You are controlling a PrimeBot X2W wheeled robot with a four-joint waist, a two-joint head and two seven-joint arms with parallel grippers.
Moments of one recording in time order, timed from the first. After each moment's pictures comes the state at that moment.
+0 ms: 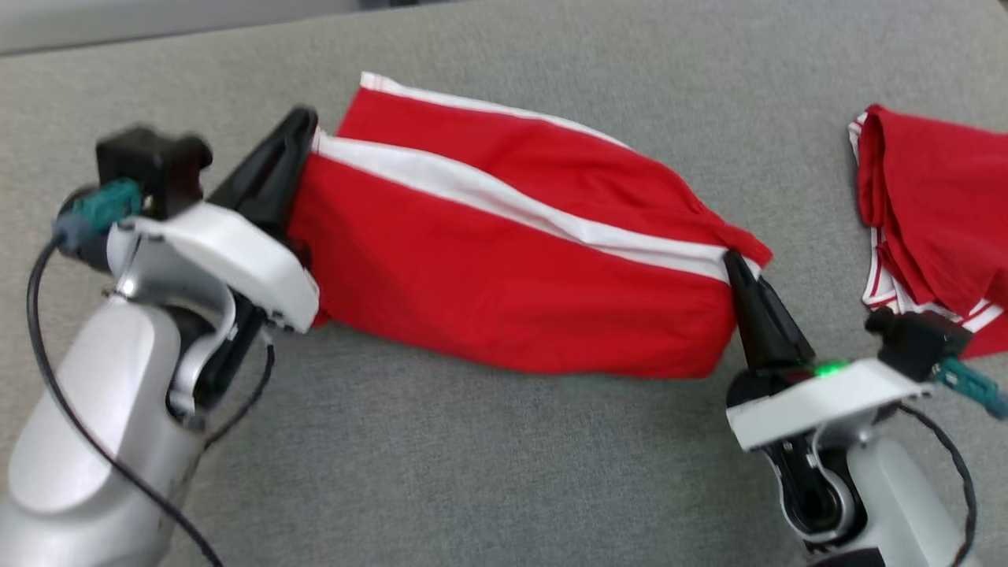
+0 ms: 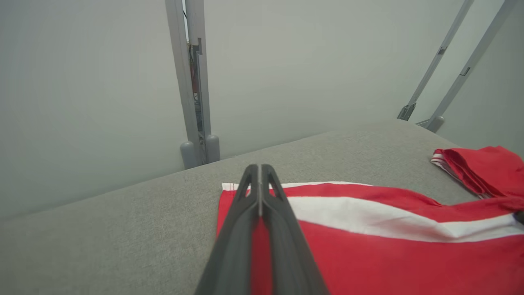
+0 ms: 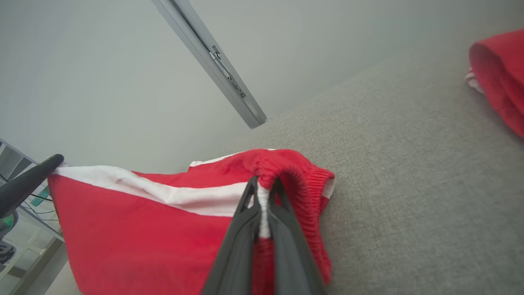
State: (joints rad) left arm -0.51 0.34 -0.33 0.01 -0.53 0.01 0.19; right arm -0.24 -0.06 0.21 0.13 0.67 0.13 -0.11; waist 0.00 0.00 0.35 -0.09
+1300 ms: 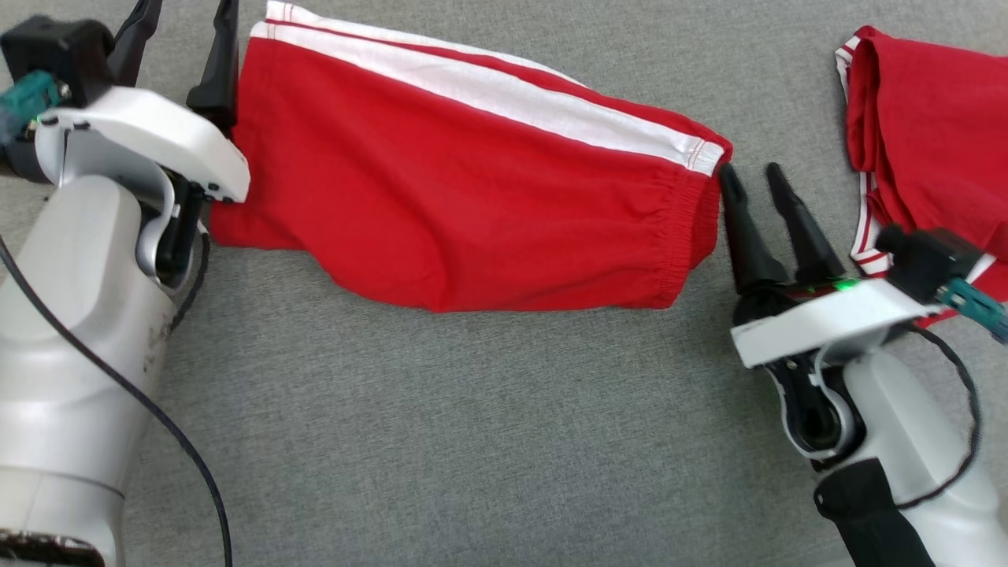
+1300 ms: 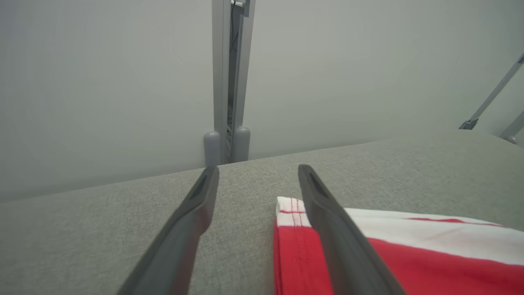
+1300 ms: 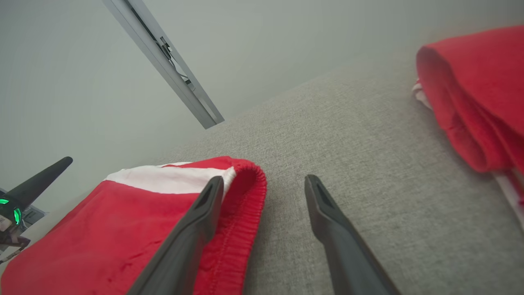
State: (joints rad) left arm -0.98 0.27 -0.38 0.81 -0.52 -0.09 -0.21; right arm -0.54 -0.12 0.33 0.40 0.73 0.13 -0.26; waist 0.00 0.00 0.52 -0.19
